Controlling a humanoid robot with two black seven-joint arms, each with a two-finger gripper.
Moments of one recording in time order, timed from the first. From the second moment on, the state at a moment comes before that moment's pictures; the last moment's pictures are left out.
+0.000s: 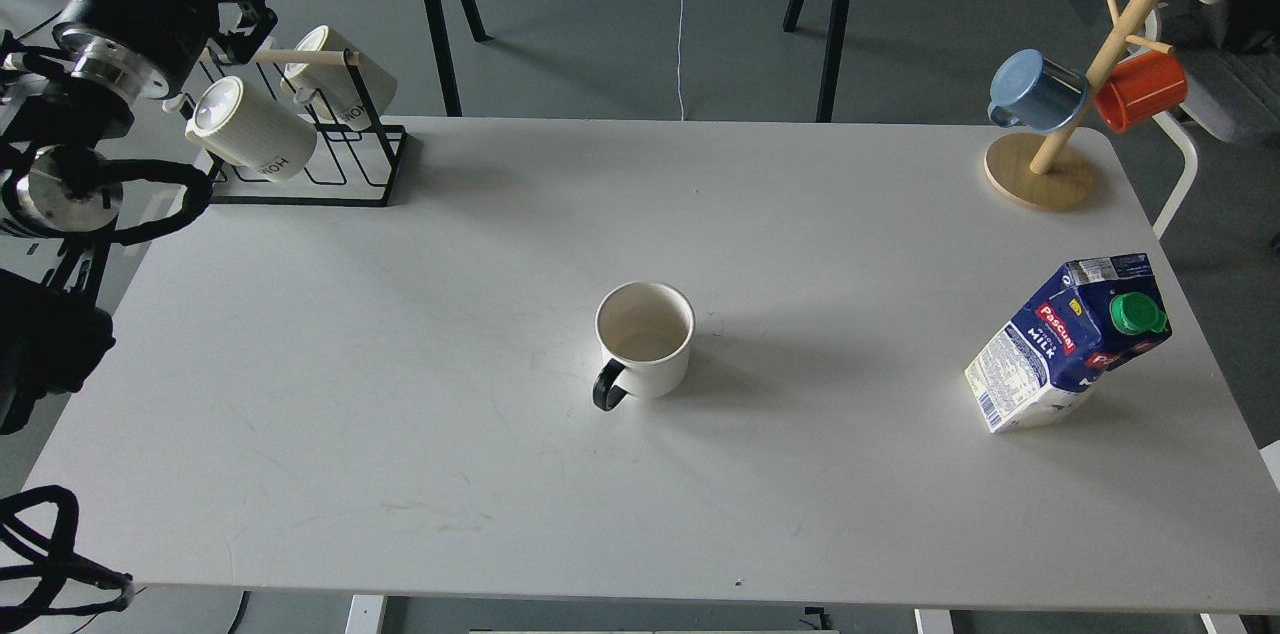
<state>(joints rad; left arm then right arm) -0.65 0.42 -1.34 -1.02 0.50 -0.24 0.01 0.95 -1.28 0.60 1.39 0.52 -0.12 0.36</state>
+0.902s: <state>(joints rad) -0.65 0.42 -1.34 -1.02 0.50 -0.24 0.01 1.10 -1.35 0.77 1.28 0.56 -0.12 0.36</state>
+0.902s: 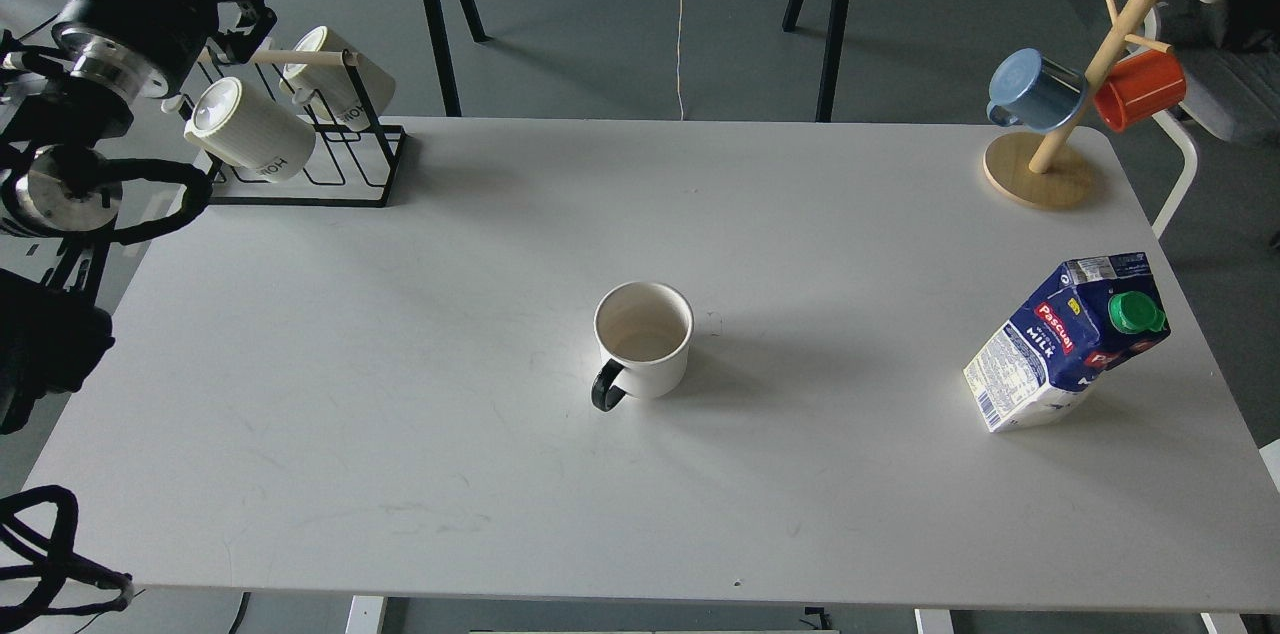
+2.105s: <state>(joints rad) -0.66 0.41 -1.34 -1.02 0.50 -0.23 0.01 1.58 -0.85 0.84 0.76 0.57 -0.11 0.36</state>
